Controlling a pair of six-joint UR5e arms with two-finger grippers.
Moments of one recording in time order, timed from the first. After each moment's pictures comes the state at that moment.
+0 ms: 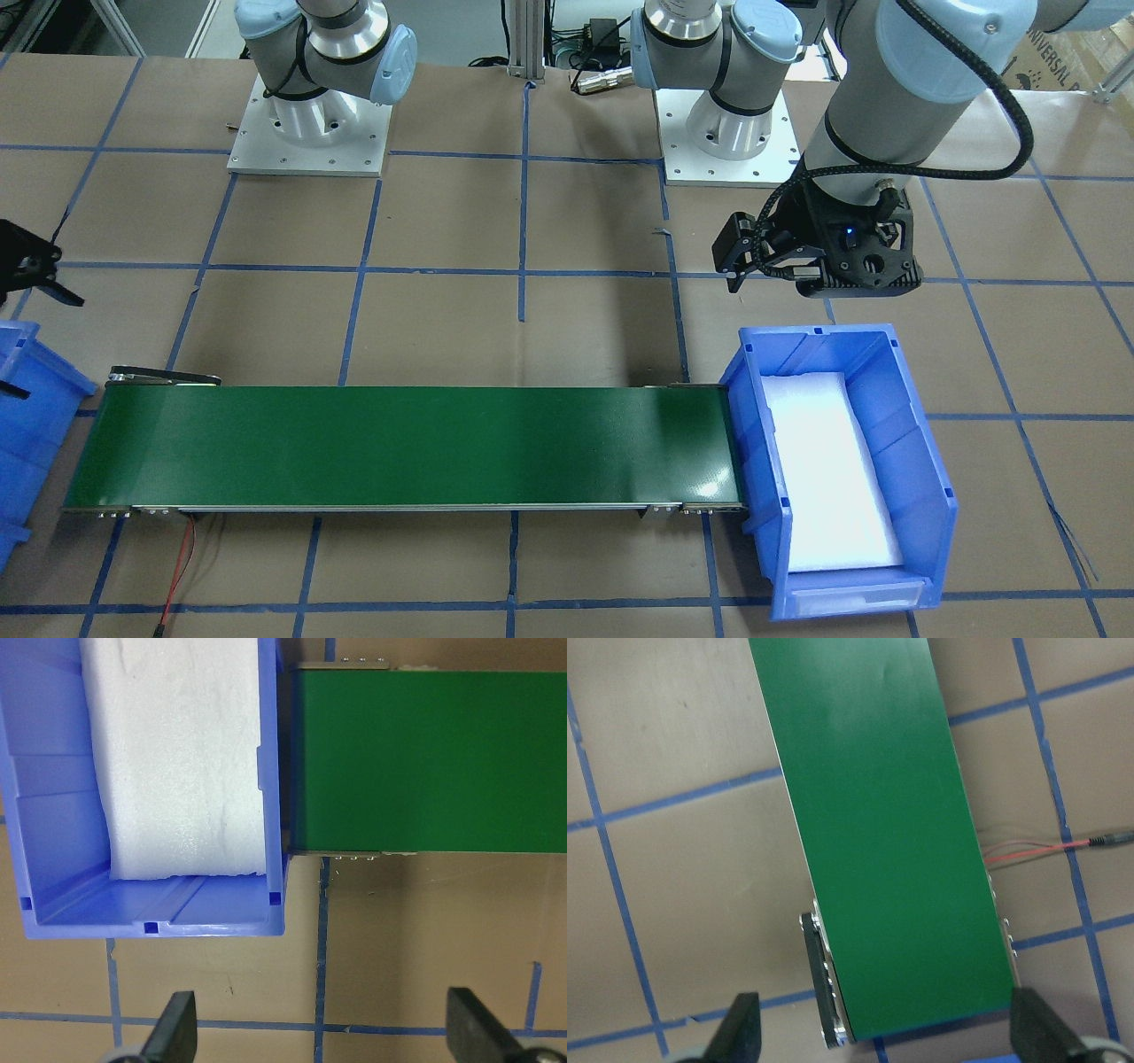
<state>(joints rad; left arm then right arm) -1.56 -1.70 -1.50 -1.58 1.61 -0.02 1.29 -1.32 1.34 -1.52 -1.48 -1.59</state>
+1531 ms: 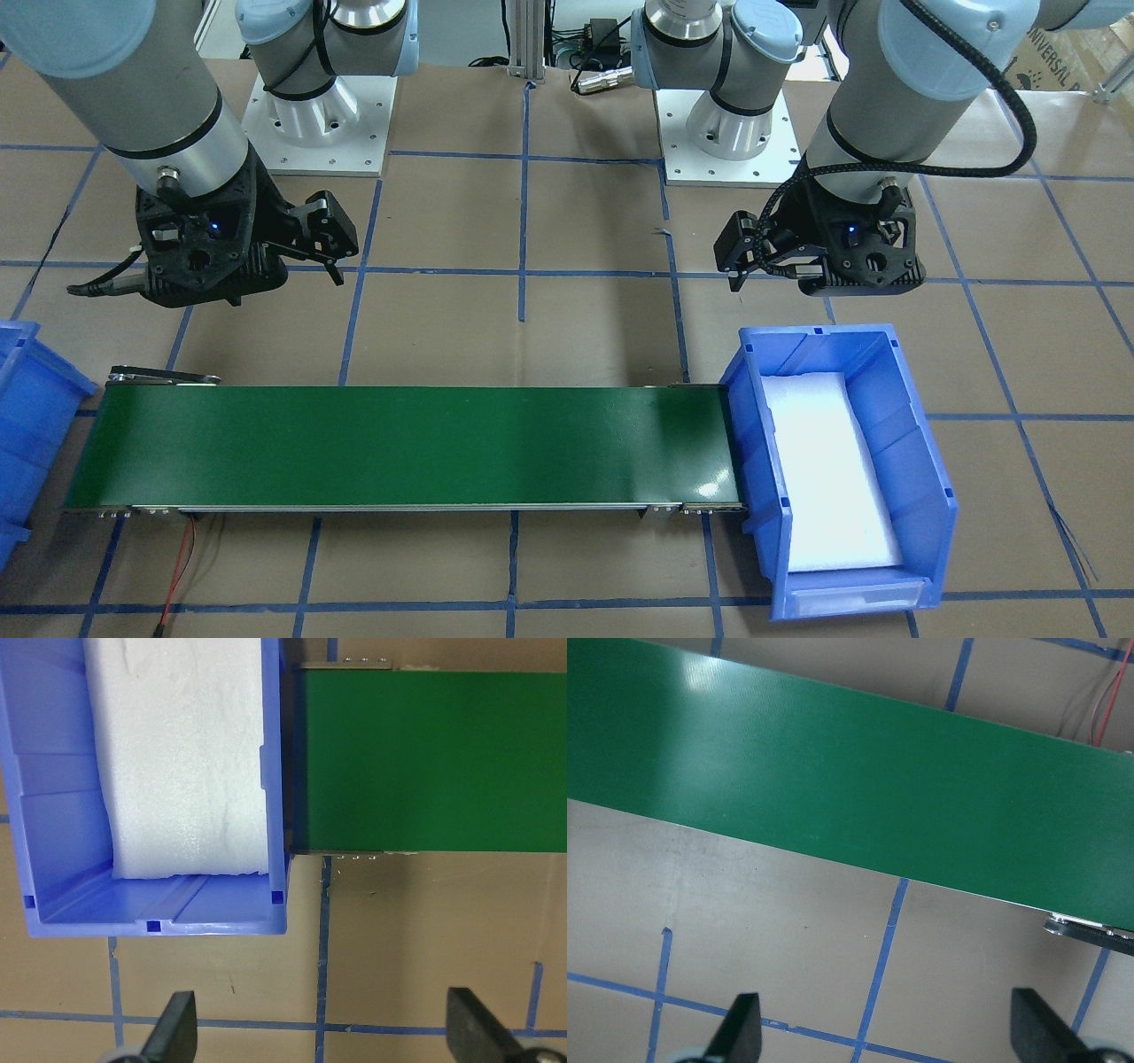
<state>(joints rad) -1.56 -1.69 -1.50 -1.58 1.61 -0.02 1.61 -1.41 1.41 -1.57 -1.53 -0.15</state>
